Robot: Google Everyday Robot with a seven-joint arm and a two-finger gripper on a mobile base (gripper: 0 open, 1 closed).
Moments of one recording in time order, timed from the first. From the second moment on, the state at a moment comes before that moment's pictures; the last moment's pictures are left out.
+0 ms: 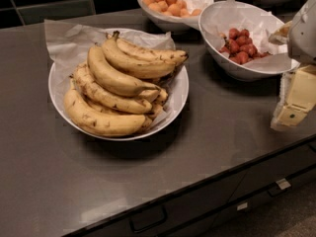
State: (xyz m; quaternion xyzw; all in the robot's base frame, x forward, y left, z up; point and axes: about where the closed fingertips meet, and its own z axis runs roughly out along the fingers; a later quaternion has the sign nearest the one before) arm 0.438 -0.217 0.976 -0.60 0.78 -0.03 0.16
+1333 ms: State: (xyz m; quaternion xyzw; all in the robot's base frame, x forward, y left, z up) arm 0.464 -0.134 1.017 -0.66 0.73 -0.01 0.20
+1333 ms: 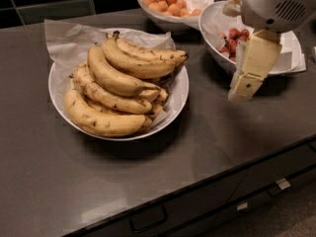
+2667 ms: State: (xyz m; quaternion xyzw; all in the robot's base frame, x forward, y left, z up) arm 0.470 -0.033 0.998 -0.71 0.66 0.06 0.23
